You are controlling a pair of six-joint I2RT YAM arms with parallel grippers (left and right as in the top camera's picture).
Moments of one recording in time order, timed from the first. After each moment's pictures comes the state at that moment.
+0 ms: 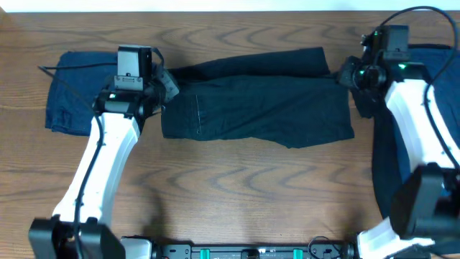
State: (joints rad) left arm -0.10 1.52 1.21 -0.59 0.09 -0.67; right arm -0.03 1.78 1.40 -0.63 -0.16 0.35
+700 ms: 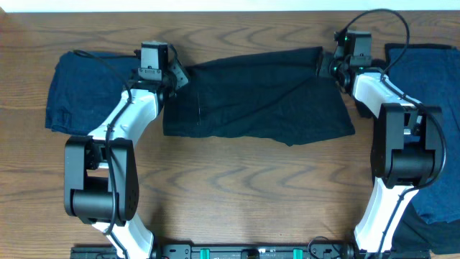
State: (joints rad) left arm -0.10 1.87 1.21 -0.19 0.05 -0.62; right arm 0.00 2.15 1.42 -0.08 -0.14 0.20
